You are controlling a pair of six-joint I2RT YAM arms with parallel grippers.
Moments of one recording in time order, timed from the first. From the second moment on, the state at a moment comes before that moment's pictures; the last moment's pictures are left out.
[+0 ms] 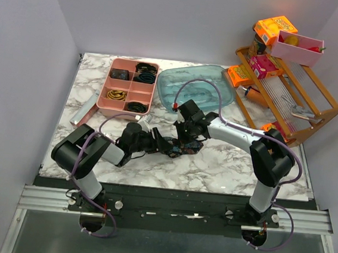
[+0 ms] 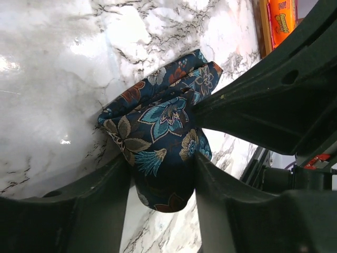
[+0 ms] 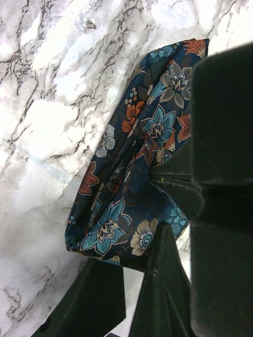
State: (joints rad) left arm -0.52 1.64 0.35 0.86 0.44 -0.89; right arm 0.77 1.83 1.24 -0.48 -0.12 0.26
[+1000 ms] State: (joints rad) left arm -0.52 1.56 0.67 0.24 0.36 -0.63; right arm 0.77 1.84 1.23 -0.48 0.10 0.28
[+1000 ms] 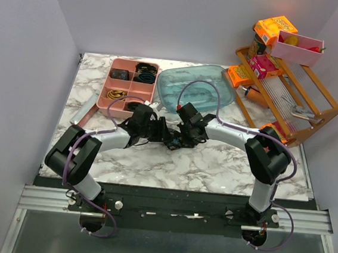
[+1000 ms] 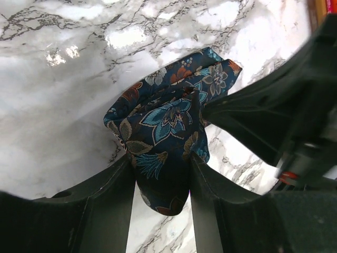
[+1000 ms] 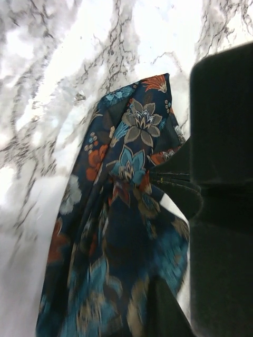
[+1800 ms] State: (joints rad) left arm -0.52 1.58 0.90 -0.15 0.28 -0.50; right arm 0.77 1.81 1.17 -0.51 -0.12 0.26
